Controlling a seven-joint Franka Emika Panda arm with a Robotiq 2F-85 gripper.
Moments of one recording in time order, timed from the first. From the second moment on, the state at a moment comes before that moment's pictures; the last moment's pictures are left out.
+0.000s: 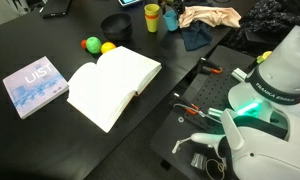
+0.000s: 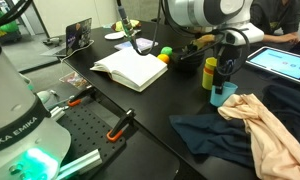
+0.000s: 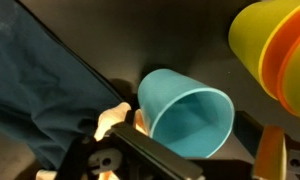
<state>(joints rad) -0.06 0.48 -0.37 -2.23 -0.03 2.78 1.19</state>
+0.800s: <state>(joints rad) -0.04 0.49 -0.38 -2.22 -0.02 2.79 1.19</state>
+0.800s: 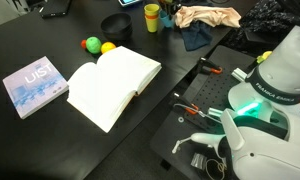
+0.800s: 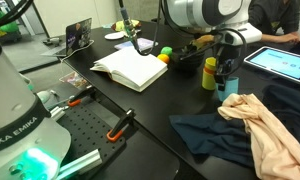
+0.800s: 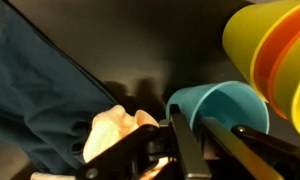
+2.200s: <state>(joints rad) 0.00 0.29 -0.38 -2.08 -0.26 2.37 1.16</state>
